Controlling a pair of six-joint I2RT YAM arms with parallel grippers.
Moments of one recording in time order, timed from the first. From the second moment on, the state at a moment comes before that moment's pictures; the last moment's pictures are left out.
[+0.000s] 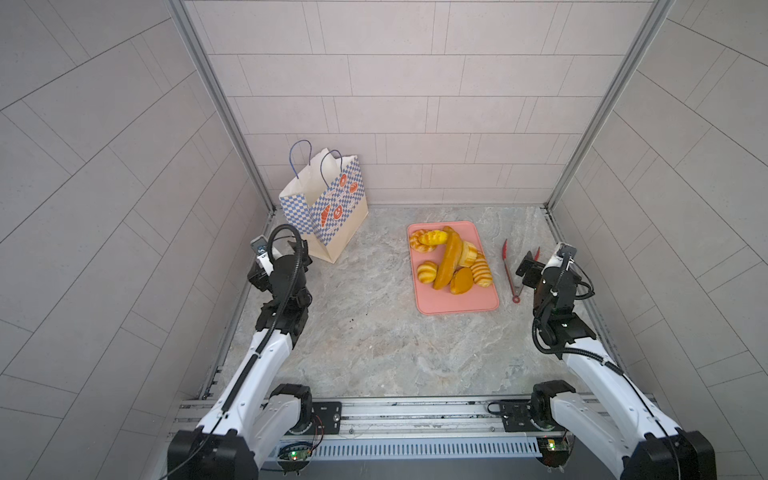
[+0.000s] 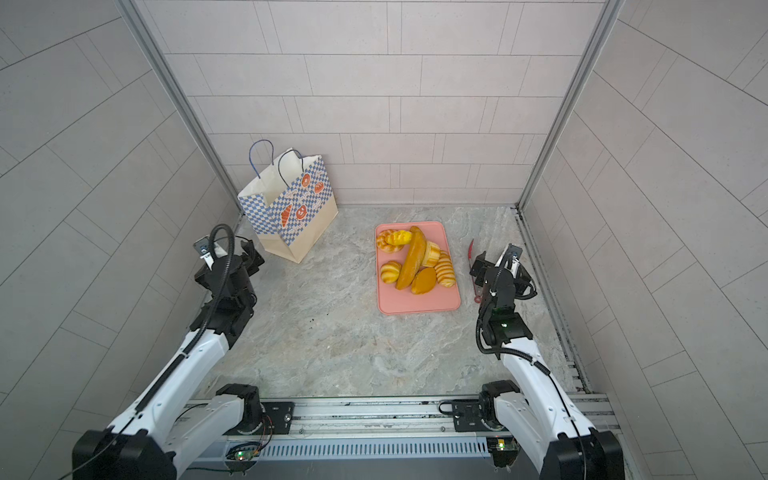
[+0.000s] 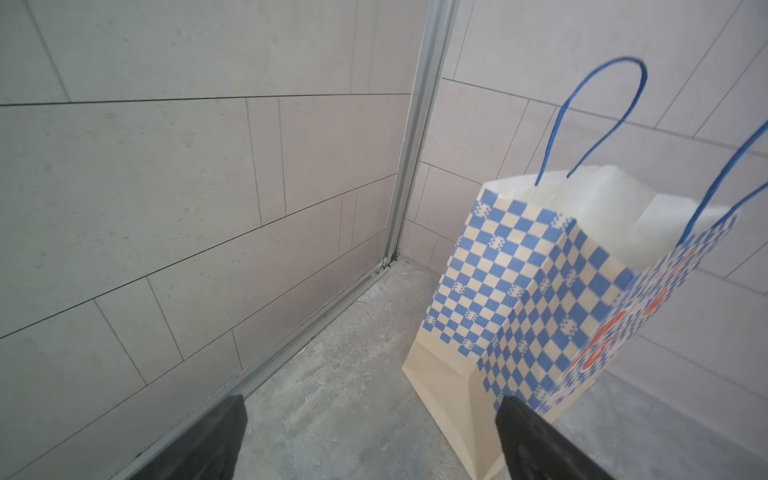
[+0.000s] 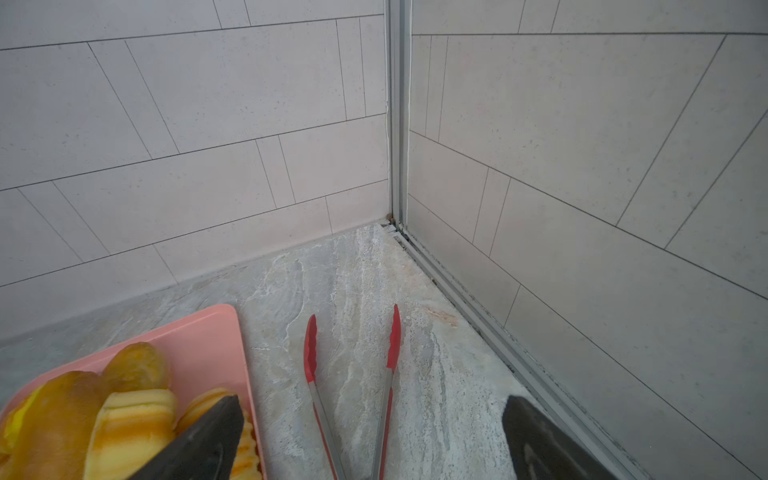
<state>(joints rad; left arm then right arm) -0.09 0.91 0.69 0.00 -0.69 -0.36 0.09 0.84 0.57 0.02 0.51 0.25</state>
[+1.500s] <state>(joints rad) 0.23 1.88 2.07 -0.85 0.06 -0.28 0.36 1.06 0.99 -0.42 -0.15 0.41</state>
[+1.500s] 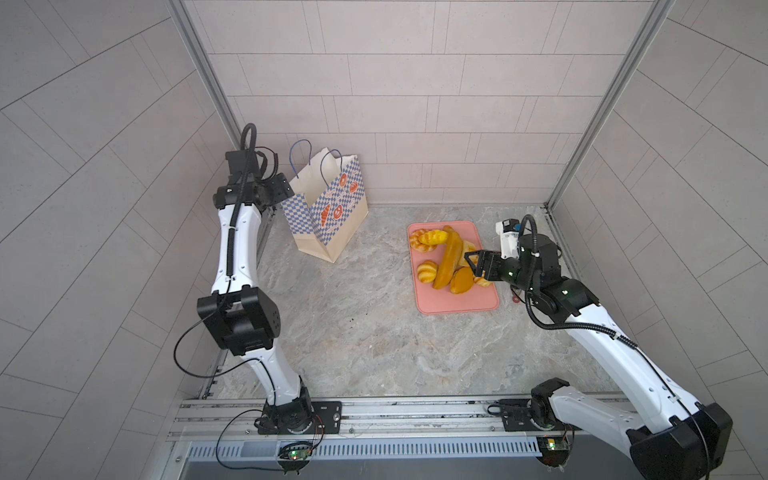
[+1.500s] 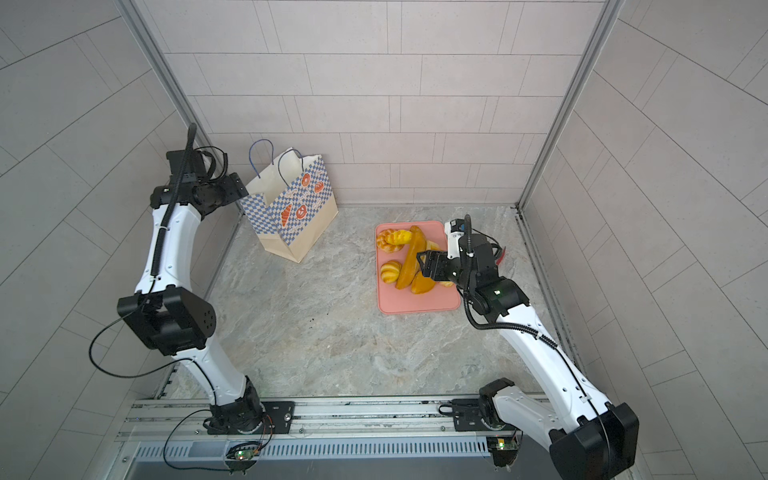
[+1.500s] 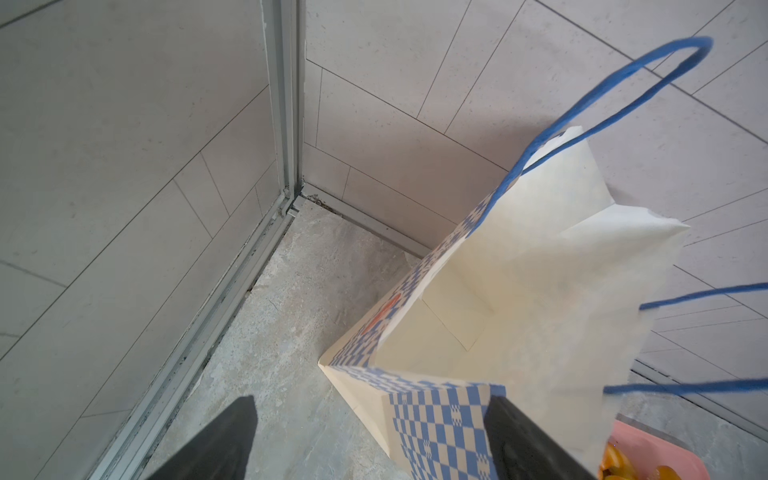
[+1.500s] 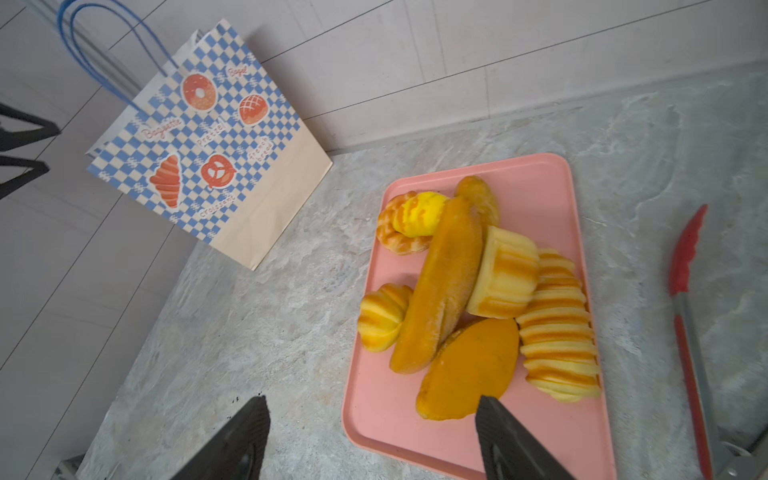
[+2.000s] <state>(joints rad) 0.17 2.16 2.43 -0.92 0.04 -0.11 0.48 1.24 1.09 -0.43 -0.14 0.35</state>
